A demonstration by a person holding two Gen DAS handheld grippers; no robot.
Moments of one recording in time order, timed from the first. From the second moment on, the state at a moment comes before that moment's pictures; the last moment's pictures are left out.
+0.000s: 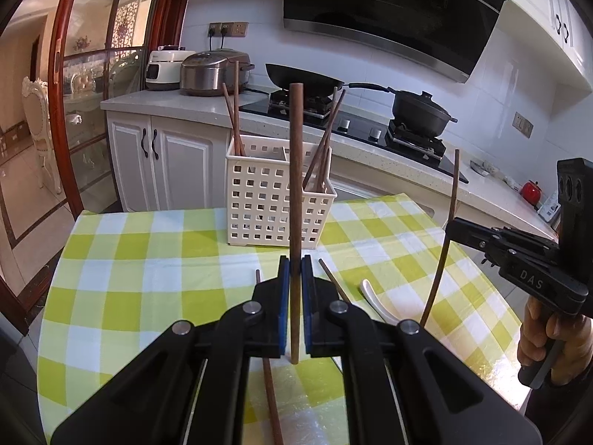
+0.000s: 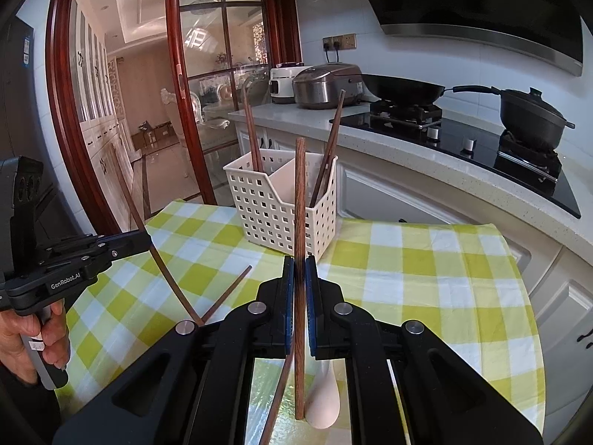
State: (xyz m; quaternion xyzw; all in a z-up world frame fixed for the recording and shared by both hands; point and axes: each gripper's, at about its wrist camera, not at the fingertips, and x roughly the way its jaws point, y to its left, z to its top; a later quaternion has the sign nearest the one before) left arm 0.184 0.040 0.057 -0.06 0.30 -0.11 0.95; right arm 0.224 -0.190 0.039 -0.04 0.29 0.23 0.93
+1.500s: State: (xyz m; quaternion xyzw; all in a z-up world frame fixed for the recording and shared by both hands) left arm 0.356 0.065 0.213 -0.04 0.24 -0.07 0.97; right arm 0.387 -0.136 0.149 0.02 0.24 0.20 0.95
